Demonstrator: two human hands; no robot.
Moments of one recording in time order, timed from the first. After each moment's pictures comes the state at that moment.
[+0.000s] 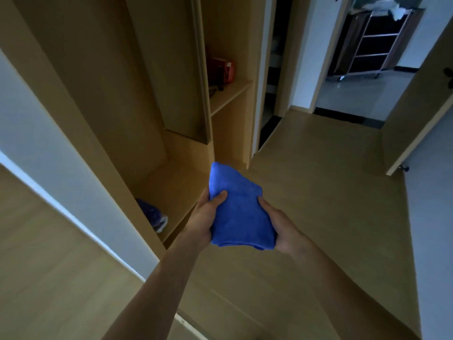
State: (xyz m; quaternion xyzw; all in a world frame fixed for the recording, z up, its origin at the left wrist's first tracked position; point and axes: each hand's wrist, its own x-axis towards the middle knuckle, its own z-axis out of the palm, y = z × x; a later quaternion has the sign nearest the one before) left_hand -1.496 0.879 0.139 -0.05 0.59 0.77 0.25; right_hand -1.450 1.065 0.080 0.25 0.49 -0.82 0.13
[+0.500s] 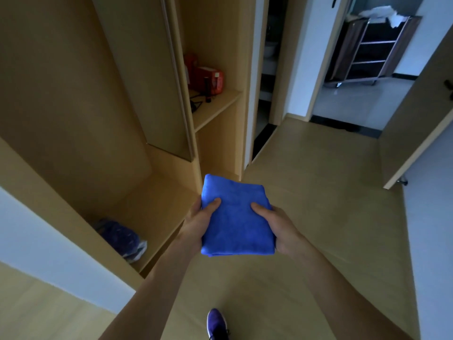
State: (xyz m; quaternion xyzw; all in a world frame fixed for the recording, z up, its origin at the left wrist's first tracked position) left_hand -1.599 0.971 0.117 -0.09 0.65 0.72 0.21; right_hand -1.534 1.163 0.108 0.24 0.56 -0.79 0.07
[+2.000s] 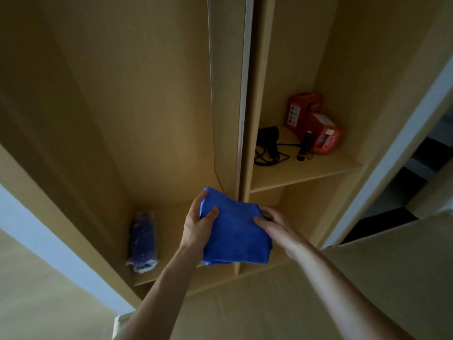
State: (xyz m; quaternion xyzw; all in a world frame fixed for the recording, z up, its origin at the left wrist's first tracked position) left_hand -1.871 1.069 0.138 -0.25 0.64 0.71 -0.16; right_hand -1.962 1.258 0.145 -0.08 0.78 -0.56 0.26
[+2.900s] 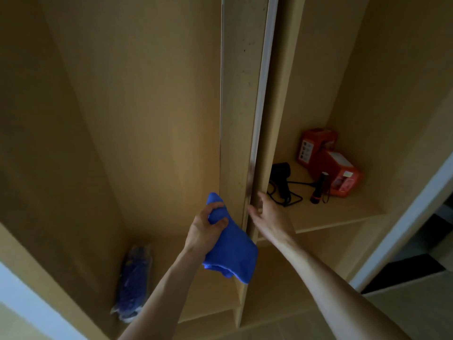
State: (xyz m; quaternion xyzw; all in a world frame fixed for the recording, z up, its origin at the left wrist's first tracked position) left_hand -1.987 1.014 0.169 -0.21 0.76 0.60 -0.15; right_hand -2.094 1.170 0.187 -0.22 0.90 -0.37 0.03
